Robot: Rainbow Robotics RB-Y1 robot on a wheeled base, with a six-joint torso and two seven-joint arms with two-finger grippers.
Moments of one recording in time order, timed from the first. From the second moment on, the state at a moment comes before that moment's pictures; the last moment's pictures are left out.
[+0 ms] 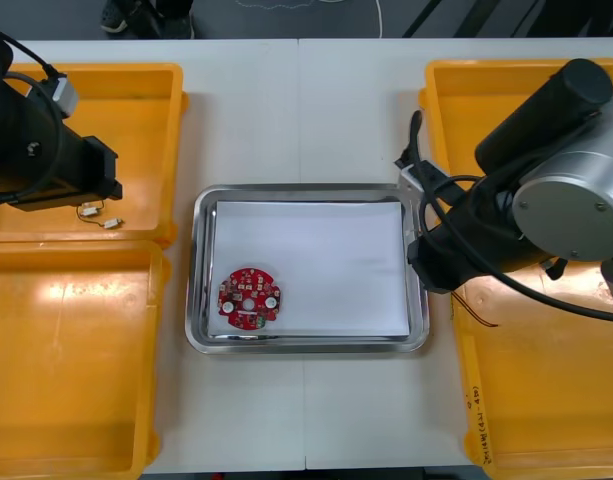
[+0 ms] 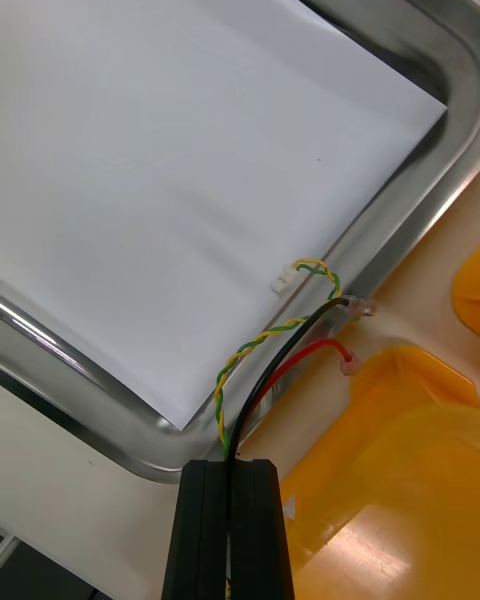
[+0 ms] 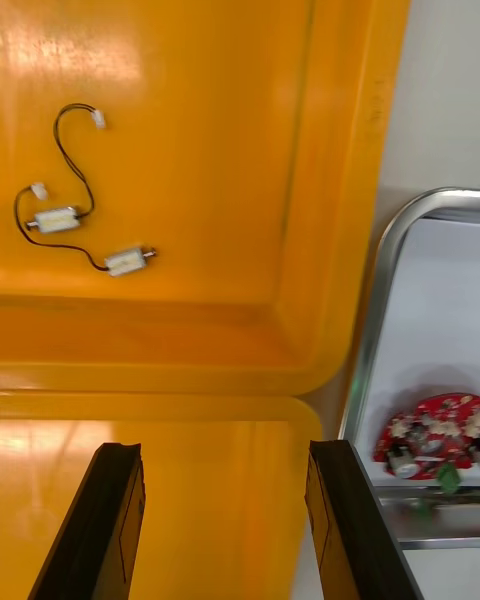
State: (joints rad) right arm -0.53 -0.52 0.29 -2.16 -0.72 1.92 1.40; left arm -0.58 0.73 0.00 -1.98 0.81 1.91 -0.99
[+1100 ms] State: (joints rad) right arm -0.67 -0.44 0.66 -2.09 -0.57 1.74 1.86; left arm -0.72 0.77 -0.03 -1.49 0.75 1.77 -1.27
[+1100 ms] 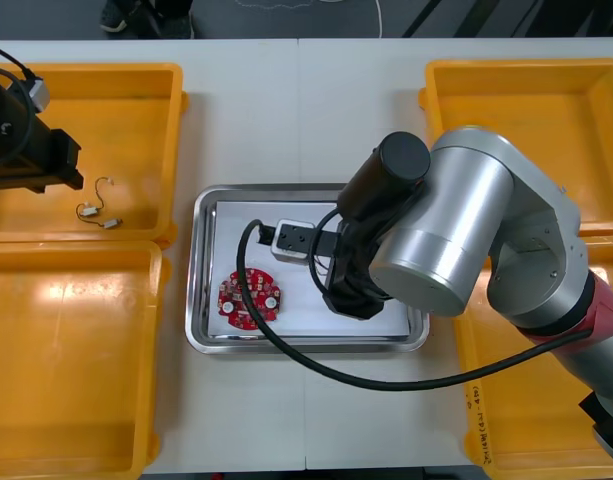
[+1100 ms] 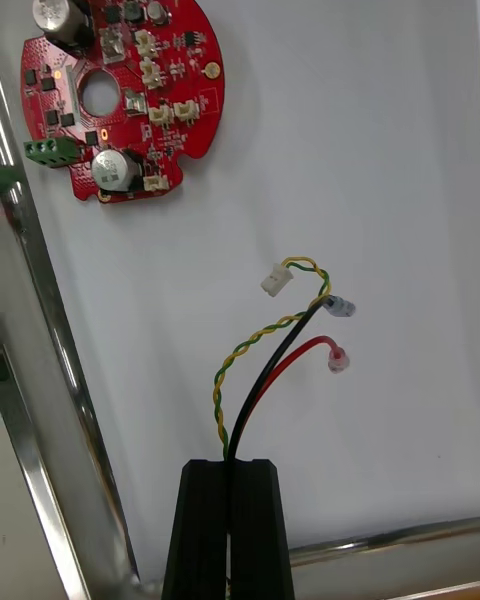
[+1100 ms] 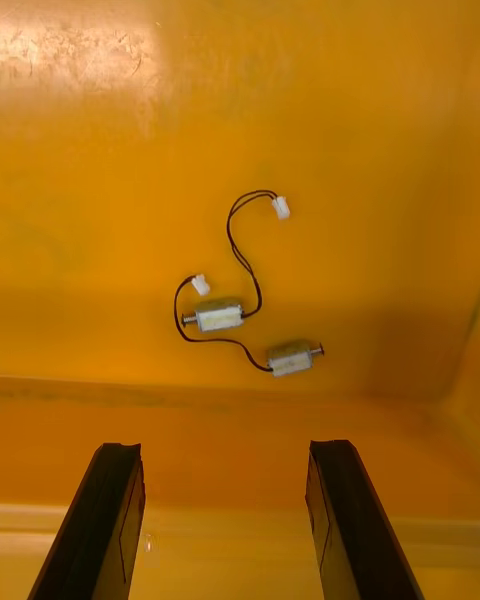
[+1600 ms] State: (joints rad) right arm -0.71 -0.44 0.74 -1.98 -0.57 1.68 1.86; left arm -0.72 0.77 -0.07 -1.36 0.72 1.64 -1.27
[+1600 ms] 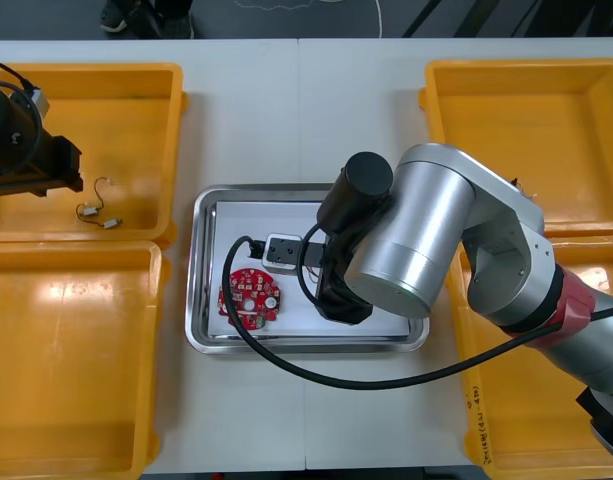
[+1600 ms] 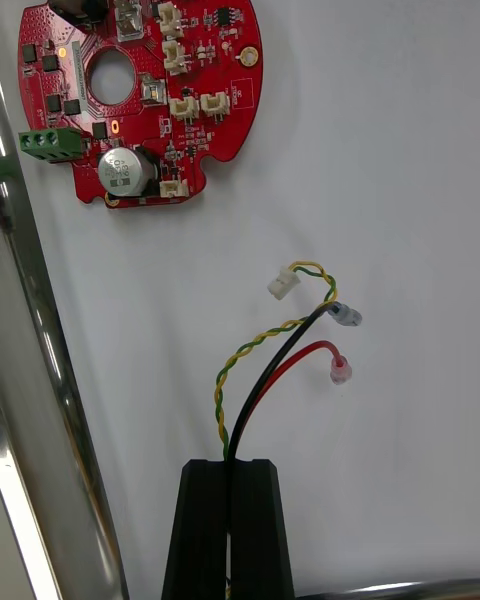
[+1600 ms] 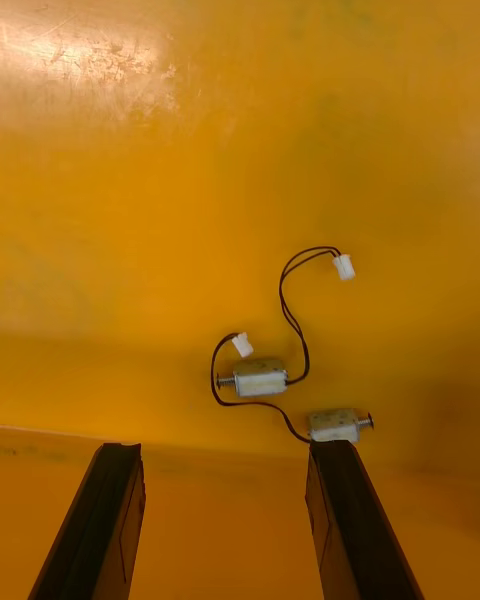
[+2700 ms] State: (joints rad) right arm -0.76 -0.44 0.90 -1.86 -0.60 1.57 1.93; left arm -0.72 0.71 -0.11 -1.21 0.71 1.51 -1.27
